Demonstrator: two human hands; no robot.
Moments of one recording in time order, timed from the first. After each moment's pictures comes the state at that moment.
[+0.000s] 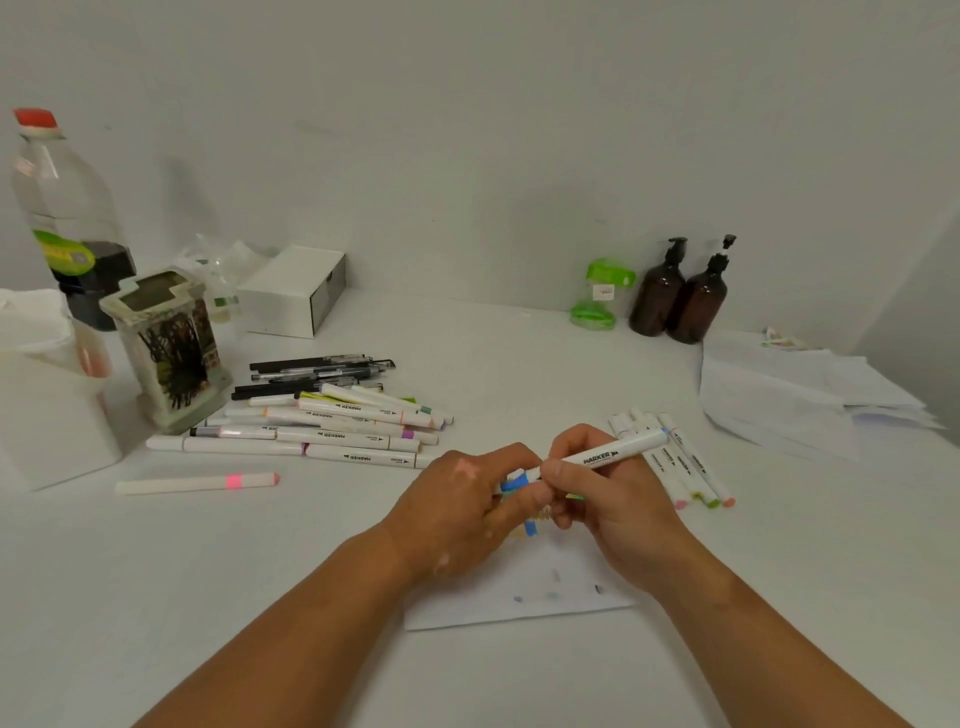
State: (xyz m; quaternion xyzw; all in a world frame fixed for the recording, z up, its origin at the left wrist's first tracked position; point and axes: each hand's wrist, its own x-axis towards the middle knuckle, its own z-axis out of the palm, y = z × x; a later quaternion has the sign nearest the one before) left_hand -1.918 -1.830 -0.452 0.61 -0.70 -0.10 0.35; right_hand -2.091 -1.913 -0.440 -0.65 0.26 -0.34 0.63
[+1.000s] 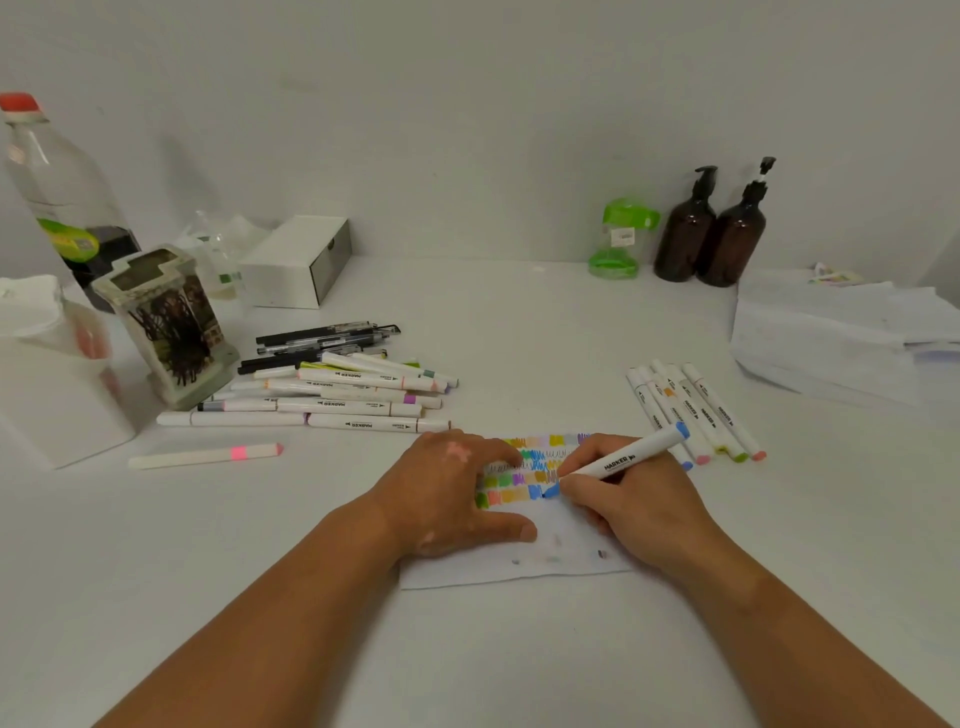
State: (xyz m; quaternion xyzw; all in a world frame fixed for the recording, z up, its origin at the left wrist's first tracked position) left_hand -1.907 -1.832 -0.473 0.69 -0.69 -0.10 0.16; right_hand -2.116 -1.912 -0.467 -0.75 0.42 -0.26 0.43
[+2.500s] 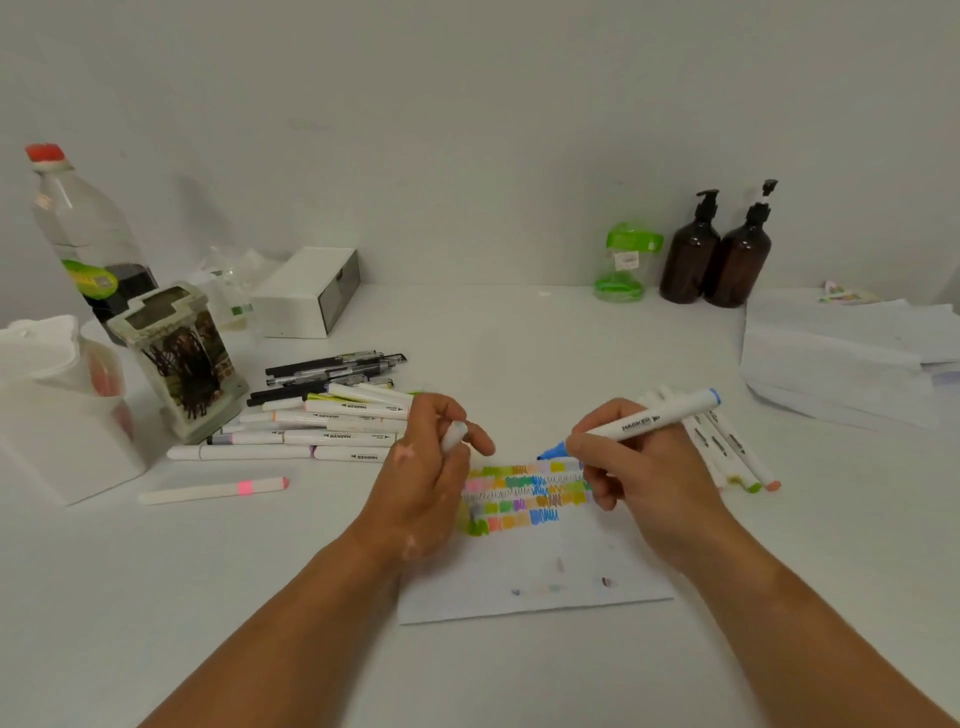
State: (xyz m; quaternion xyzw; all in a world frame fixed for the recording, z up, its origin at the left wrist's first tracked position) left_hand -1.904 -1.827 -0.455 0.65 -0.54 -0.19 0.51; right_hand -2.099 -1.934 -0.441 -0.66 0.29 -0.39 0.58
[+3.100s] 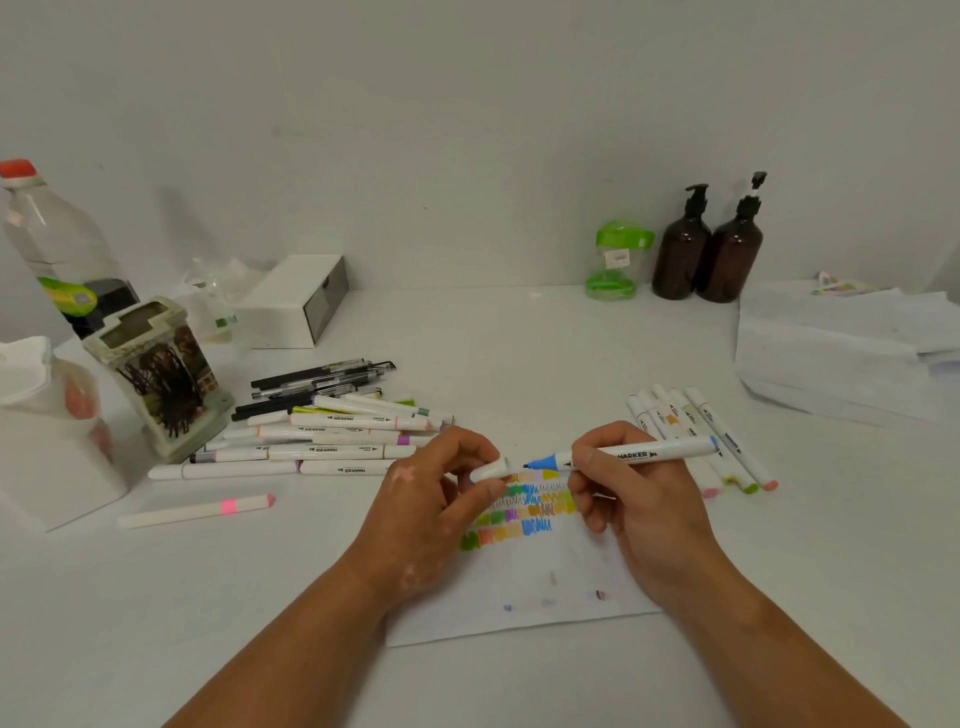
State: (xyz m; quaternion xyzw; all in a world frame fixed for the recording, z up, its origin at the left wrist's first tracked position) left_hand -1.911 -1.830 -0.462 0.64 -0.58 -0.17 0.48; right_hand -2.101 -1.928 -0.463 -0.57 0.26 -0.44 0.65
